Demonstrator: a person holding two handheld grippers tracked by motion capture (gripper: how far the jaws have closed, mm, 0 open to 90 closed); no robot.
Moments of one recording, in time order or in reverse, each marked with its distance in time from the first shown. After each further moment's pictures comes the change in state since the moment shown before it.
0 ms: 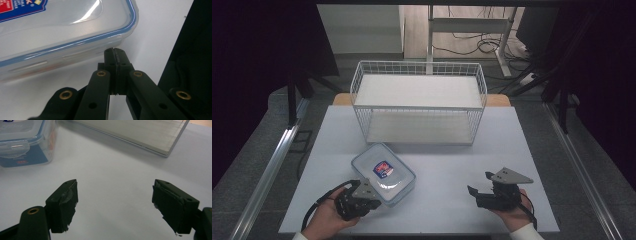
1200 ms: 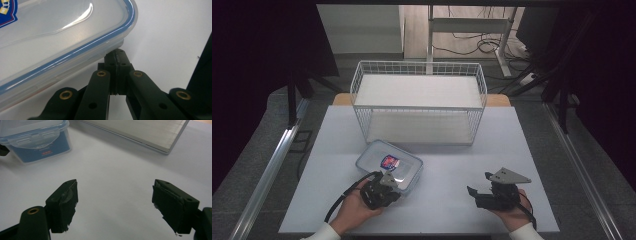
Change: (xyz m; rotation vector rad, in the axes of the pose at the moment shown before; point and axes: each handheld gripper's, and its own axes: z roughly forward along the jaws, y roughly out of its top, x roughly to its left) left arm 0.003 0.046 0.043 0.010 -0.010 -0.082; right arm 0.000 -0.002 0.003 0.020 -0.005 -0.006
